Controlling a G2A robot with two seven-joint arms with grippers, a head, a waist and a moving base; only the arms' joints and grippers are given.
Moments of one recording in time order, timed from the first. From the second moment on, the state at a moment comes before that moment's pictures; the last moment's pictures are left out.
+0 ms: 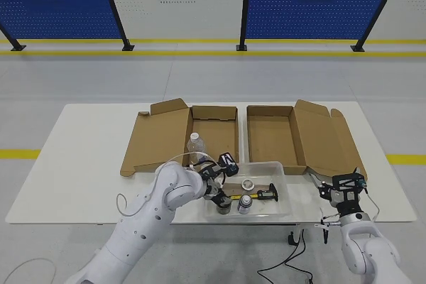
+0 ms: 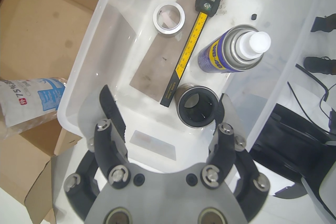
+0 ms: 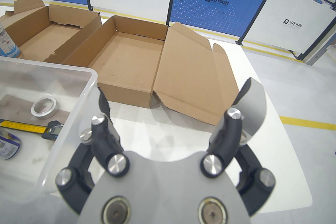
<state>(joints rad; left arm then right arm) 0.98 -1.33 -0.95 -1.51 1.06 -0.49 -1.09 -1.73 -1.15 1.60 -1.80 -1.33 0.00 0.00</state>
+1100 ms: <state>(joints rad) 0.93 -1.32 -0.85 -1.46 1.04 -0.51 -1.16 -1.73 -1.15 1.60 -1.80 -1.33 0.00 0.00</state>
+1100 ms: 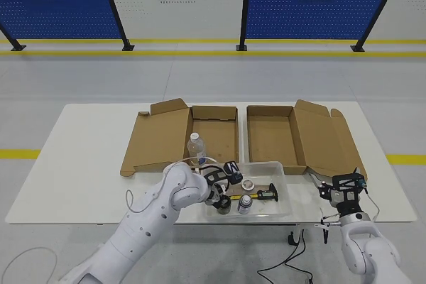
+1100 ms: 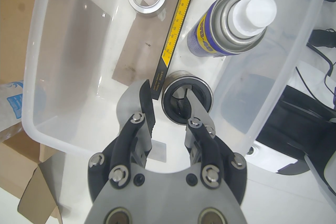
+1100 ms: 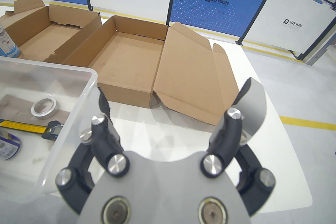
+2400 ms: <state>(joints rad) 1.03 -1.27 -0.99 -1.67 1.00 -0.47 -1.03 -1.73 -1.15 1.60 -1.80 -1.33 0.00 0.00</state>
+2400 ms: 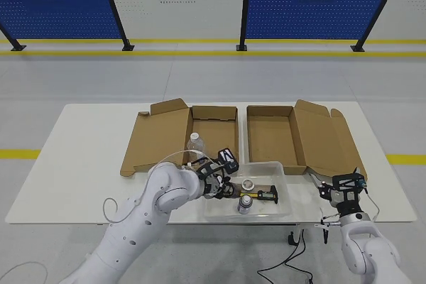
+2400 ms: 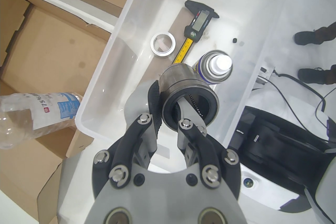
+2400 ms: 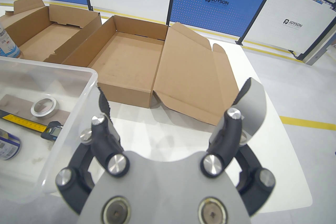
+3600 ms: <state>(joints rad) 0.89 -1.29 -0.91 -1.48 1.17 -0.19 -0.67 -1.73 -1.15 1.60 -1.80 -1.33 0.00 0.00</state>
